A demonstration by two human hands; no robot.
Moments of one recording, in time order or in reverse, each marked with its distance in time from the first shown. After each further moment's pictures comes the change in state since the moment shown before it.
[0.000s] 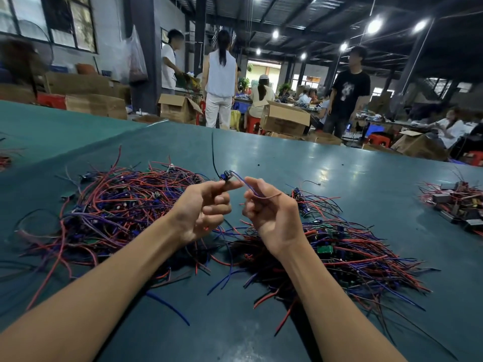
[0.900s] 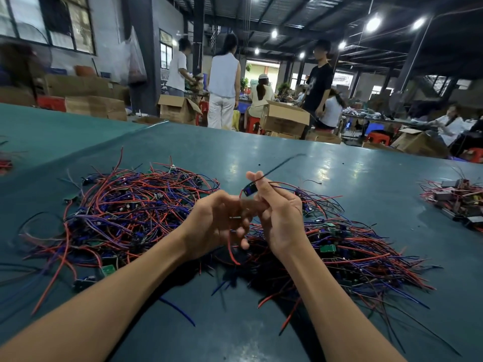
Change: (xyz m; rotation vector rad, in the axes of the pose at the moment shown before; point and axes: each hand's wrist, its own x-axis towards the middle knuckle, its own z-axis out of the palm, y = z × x) left_hand -0.011 -0.022 0.006 0.269 -0.176 0.017; right_hand -0.009 -0.002 0.012 -0.238 0.107 -0.192
